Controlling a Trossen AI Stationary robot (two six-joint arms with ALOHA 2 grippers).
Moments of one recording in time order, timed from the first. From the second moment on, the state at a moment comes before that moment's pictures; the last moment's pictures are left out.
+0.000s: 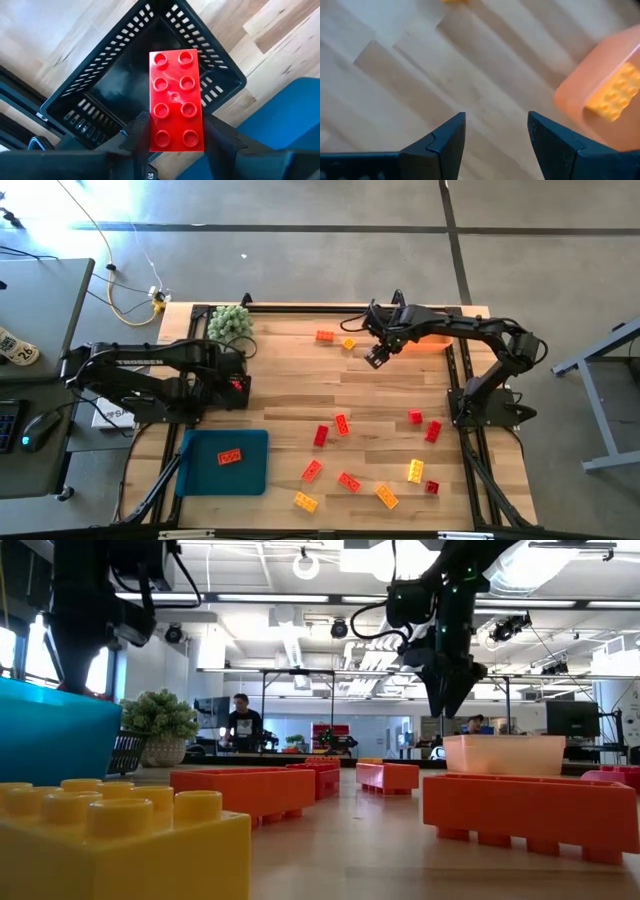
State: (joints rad) left arm 0.28 1.05 0.77 -1.23 0.02 -0.60; right arm -0.45 1.60 1.18 -0.97 0.10 0.37
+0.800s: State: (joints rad) left arm 0.28 1.06 0.77 -1.22 -0.03 -0.60; right arm -0.24 1.60 1.18 -1.08 0.15 0.39
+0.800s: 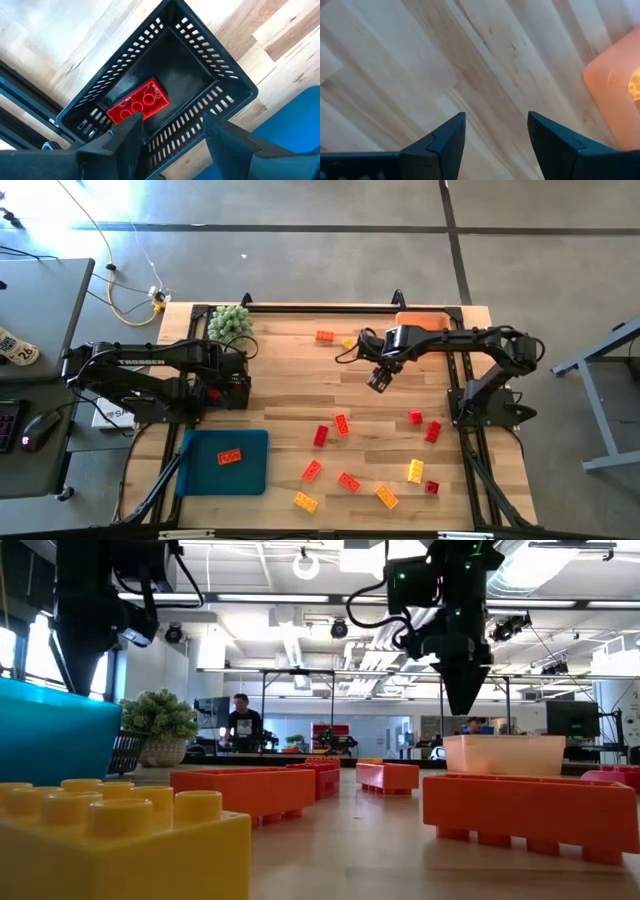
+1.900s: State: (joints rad) left arm 0.28 1.06 0.95 -0.83 -0.12 -0.32; right arm -0.53 1.61 1.18 -0.38 0.10 0.07
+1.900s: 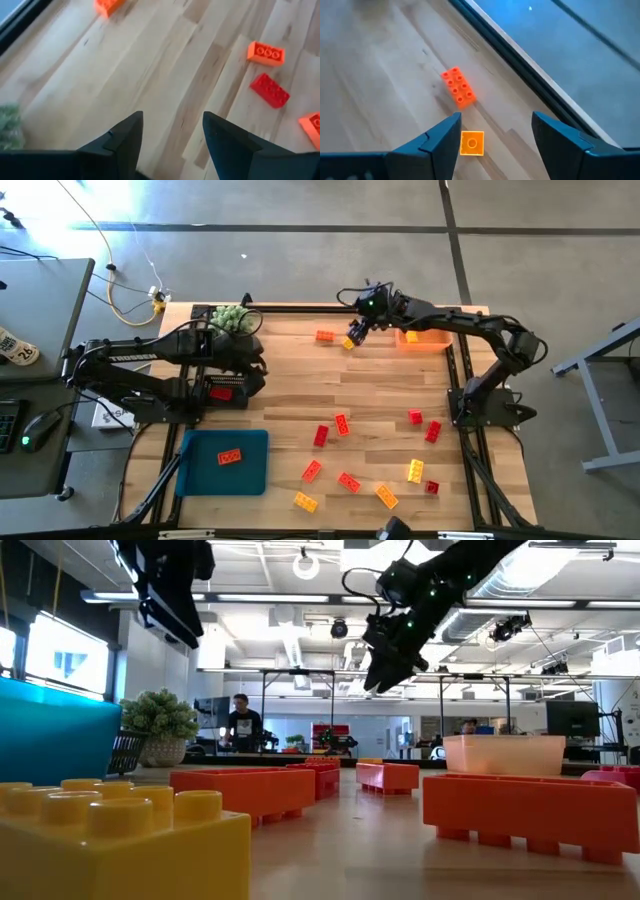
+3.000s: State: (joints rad) left arm 0.28 1.06 0.95 -0.73 -0.14 -0.28; right arm -0.52 1.90 1.18 -0.32 0.05 0.15
